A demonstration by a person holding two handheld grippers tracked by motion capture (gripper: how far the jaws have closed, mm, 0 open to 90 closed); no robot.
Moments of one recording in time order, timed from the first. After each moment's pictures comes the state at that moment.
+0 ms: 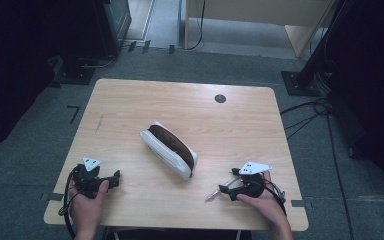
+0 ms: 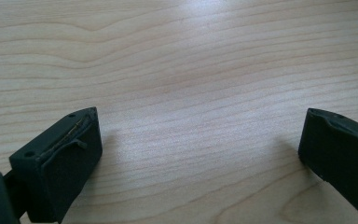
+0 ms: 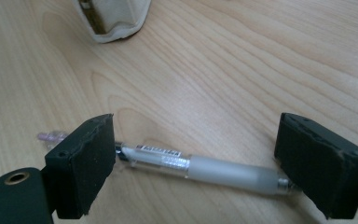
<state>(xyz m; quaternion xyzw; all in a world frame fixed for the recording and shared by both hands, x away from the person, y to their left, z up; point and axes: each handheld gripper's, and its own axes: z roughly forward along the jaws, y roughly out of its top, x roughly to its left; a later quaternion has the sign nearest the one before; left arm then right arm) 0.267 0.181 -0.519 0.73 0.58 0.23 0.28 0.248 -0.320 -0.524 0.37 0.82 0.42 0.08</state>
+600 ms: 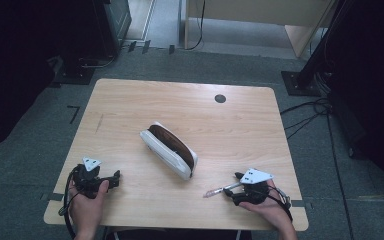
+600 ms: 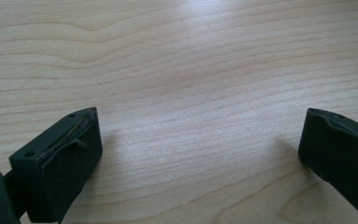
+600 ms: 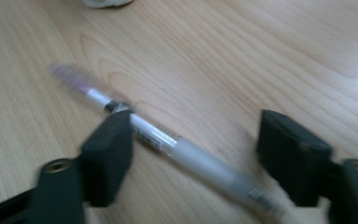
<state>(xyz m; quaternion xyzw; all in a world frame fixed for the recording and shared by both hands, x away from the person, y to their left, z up) 0.267 0.181 -0.519 0.73 0.58 0.23 0.28 0.229 -0.326 -0.524 0.35 0.84 0.39 0.15</state>
